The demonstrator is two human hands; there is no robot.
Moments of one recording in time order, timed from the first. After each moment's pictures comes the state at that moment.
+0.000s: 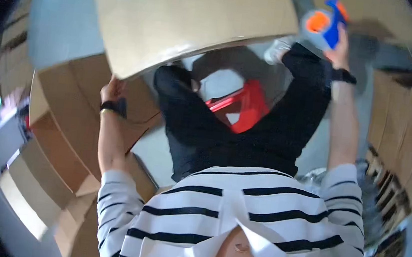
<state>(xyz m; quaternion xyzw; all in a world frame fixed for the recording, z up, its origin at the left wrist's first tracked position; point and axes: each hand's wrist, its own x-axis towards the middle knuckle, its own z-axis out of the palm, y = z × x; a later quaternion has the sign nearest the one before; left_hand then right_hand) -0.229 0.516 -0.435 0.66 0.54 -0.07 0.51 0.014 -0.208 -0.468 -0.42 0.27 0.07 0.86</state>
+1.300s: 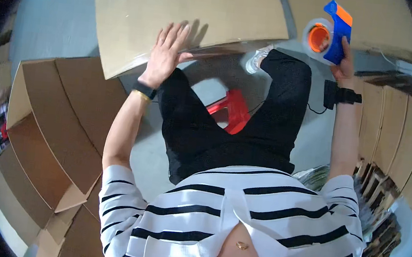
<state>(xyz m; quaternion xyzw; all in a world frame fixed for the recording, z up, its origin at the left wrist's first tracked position) -0.125 0.277 -0.418 0.97 -0.17 0.09 0.17 -0.007 -0.227 -0.381 -0.57 0.14 0.13 0.80</state>
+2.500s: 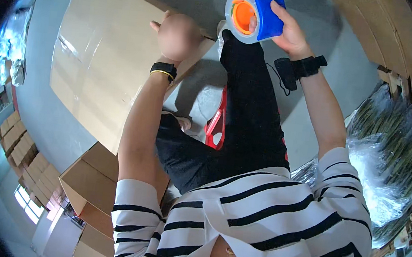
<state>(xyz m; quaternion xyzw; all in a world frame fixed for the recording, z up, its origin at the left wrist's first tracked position) 0.053 0.013 -0.497 0.93 -0.36 0.02 0.03 -0.046 -0.280 -0.461 -0.32 0.02 0.13 0.94</state>
